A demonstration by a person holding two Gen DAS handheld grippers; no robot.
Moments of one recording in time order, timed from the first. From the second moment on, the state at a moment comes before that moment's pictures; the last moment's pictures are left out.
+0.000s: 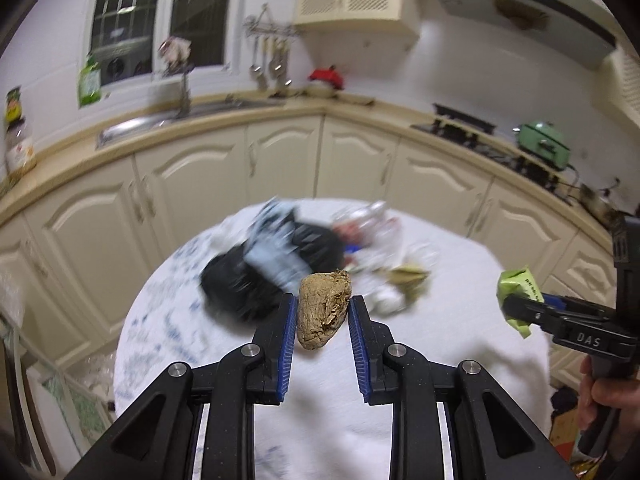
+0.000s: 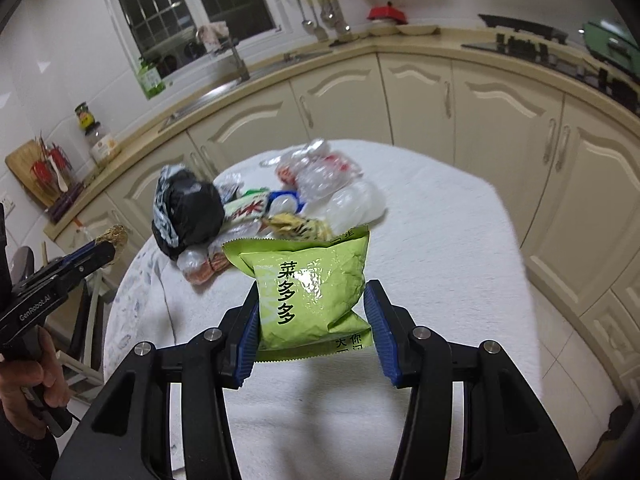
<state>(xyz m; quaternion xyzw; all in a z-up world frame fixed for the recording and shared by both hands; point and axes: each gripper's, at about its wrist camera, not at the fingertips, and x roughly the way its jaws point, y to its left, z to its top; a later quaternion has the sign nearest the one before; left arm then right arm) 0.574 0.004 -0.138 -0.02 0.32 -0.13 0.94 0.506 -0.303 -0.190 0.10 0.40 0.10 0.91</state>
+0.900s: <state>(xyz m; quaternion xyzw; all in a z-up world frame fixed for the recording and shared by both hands) 0.531 -0.228 -0.111 0.03 0.31 -0.39 0.86 0.381 -0.537 -0.176 0.23 0.33 -0.12 0.91</state>
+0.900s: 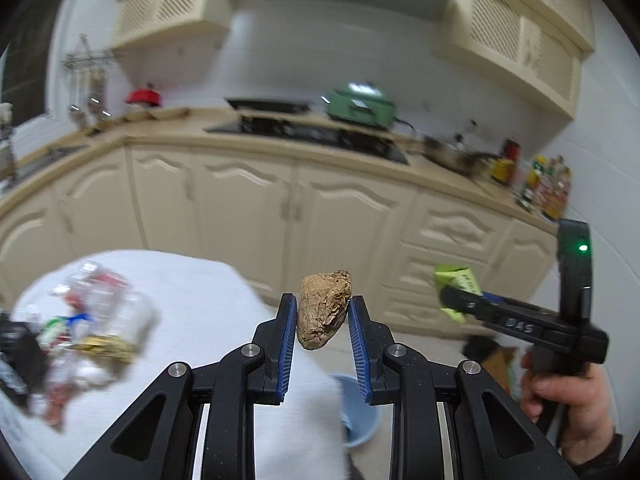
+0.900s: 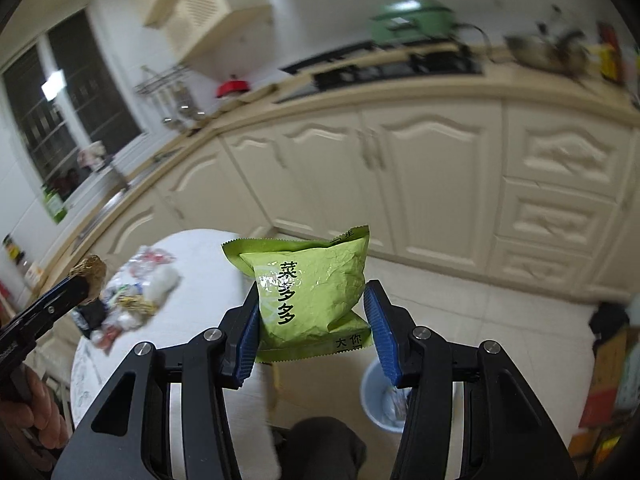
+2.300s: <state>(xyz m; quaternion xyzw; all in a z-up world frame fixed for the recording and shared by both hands) 0.595 -0.352 -0.150 0.12 0.38 -0.37 0.84 0.381 -0.607 -0.322 0.35 0.44 -0.21 0.80</state>
